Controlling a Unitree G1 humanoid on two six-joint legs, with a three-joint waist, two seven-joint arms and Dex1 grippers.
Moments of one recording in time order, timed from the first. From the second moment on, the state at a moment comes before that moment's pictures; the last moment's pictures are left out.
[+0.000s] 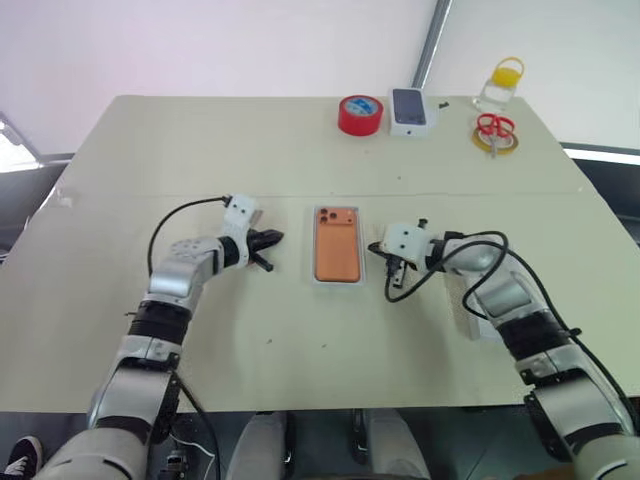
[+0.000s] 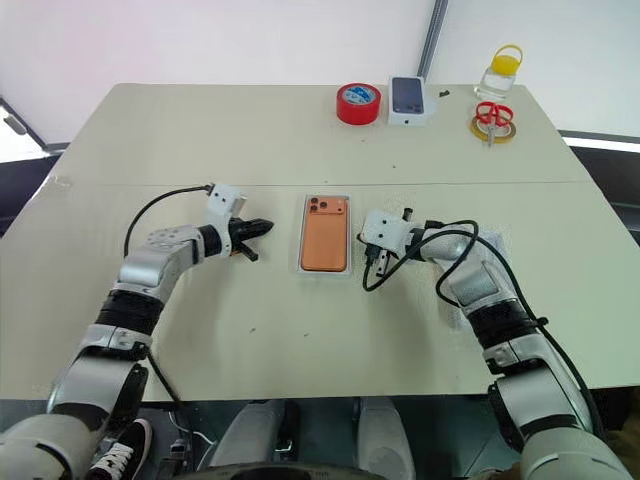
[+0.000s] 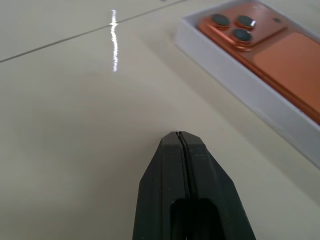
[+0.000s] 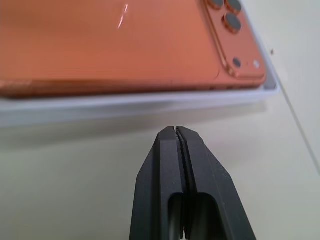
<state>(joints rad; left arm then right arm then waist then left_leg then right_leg) -0.69 0.37 -0.14 0.45 -0.22 0.45 -0.74 -0.62 -0.57 0.28 0.36 -0.16 -0.03 0.85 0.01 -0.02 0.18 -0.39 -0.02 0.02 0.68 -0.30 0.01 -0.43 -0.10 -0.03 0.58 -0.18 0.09</state>
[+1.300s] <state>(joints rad) -0.67 0.16 -0.36 0.26 -0.21 0.62 -0.94 -0.15 -0.93 0.03 -0.10 0.01 0.17 1.08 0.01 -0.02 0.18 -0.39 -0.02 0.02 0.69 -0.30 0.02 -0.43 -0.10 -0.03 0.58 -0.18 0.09</state>
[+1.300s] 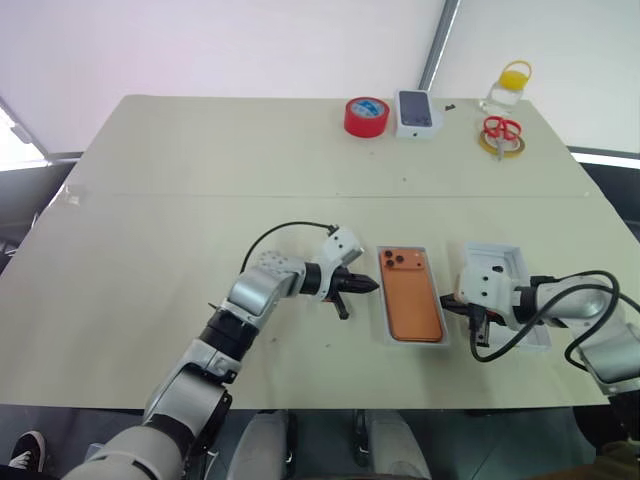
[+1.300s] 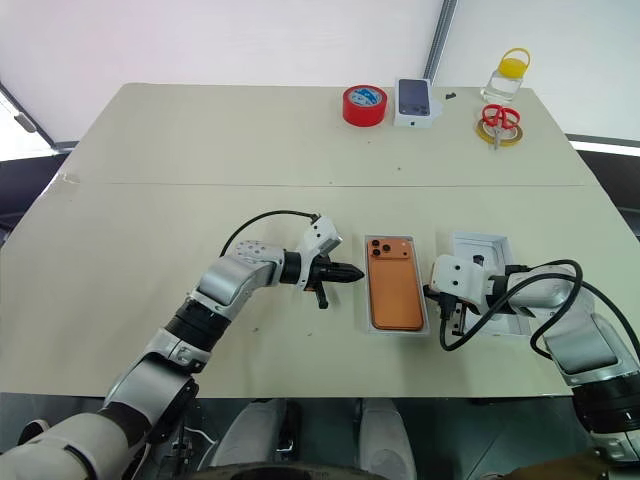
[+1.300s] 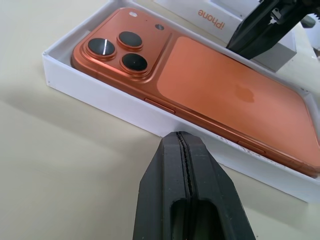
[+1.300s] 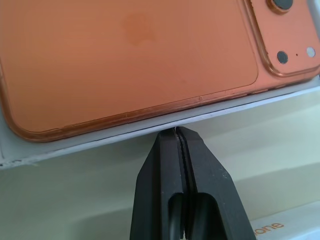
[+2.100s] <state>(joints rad) -0.49 0.43 -0.05 0.09 -0.34 0.50 -0.97 -0.16 -0.99 -0.20 -0.04 0.27 0.33 1.09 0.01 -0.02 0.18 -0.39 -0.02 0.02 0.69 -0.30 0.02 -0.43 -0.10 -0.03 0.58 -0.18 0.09</state>
